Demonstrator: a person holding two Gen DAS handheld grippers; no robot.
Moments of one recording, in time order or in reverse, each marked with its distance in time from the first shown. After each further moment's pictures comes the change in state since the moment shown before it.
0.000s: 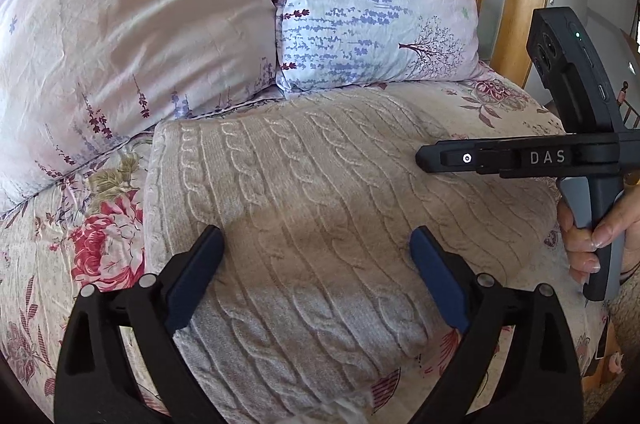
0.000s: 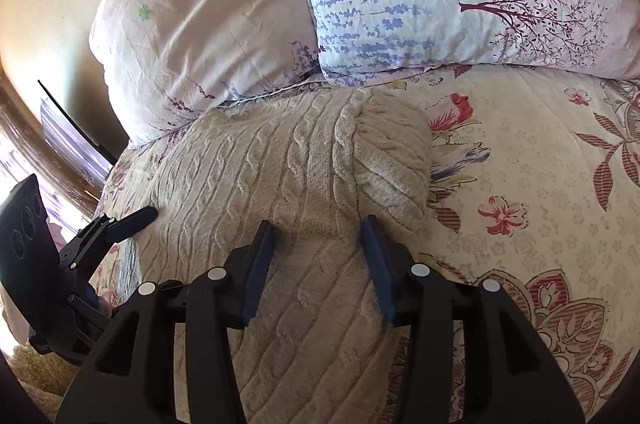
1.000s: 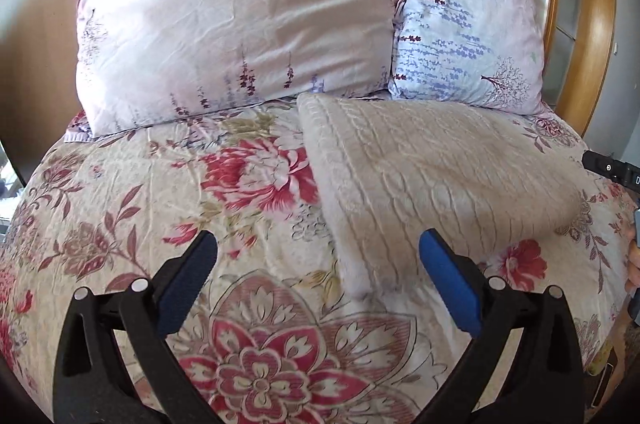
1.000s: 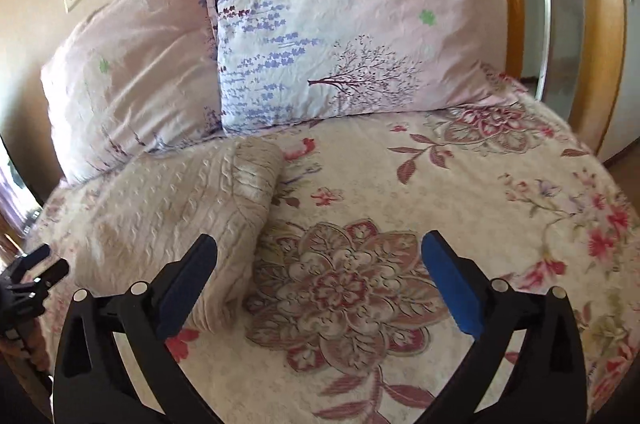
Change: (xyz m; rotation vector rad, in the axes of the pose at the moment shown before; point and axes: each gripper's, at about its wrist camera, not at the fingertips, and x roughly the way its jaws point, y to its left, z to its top) left arm -0.087 0.039 -0.063 -0.204 -0.064 0.249; right arm -0.113 0.000 -0.060 0.011 -0.271 -0.427
